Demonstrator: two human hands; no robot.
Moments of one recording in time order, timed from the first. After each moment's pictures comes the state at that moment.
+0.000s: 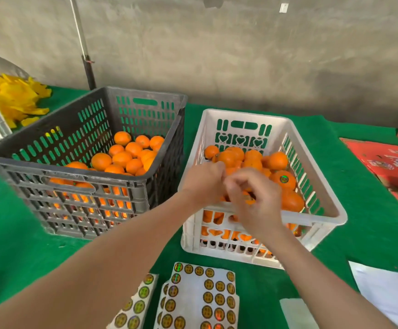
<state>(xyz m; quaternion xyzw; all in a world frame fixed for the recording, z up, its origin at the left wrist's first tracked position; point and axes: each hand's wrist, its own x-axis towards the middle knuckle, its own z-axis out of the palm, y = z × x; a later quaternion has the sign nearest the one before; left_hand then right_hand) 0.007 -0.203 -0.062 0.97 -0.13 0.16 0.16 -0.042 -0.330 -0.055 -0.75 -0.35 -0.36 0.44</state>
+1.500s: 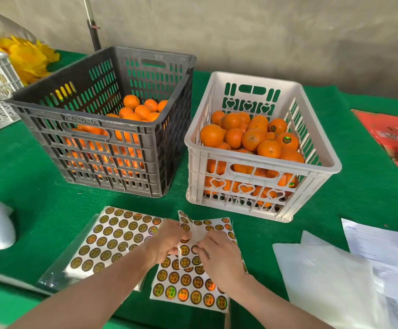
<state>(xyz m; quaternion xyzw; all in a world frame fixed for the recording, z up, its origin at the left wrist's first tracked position) -0.161 -0.167 -0.189 0.72 0.27 -0.23 0.60 -0.180 -0.317 -0.220 -0.91 -0.29 -0.15 0.26</state>
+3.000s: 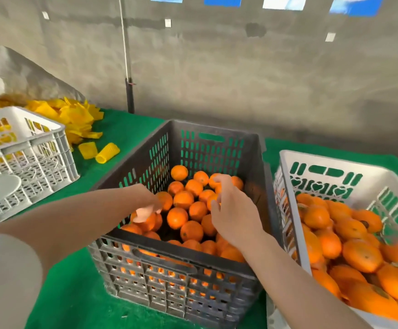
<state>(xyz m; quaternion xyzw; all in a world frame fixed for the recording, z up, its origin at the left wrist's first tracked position) 0.120 0.147 -0.076 0.90 -0.02 -0.39 -0.18 0.065 -0.077 -0.044 -0.92 -0.22 -0.14 0.28</state>
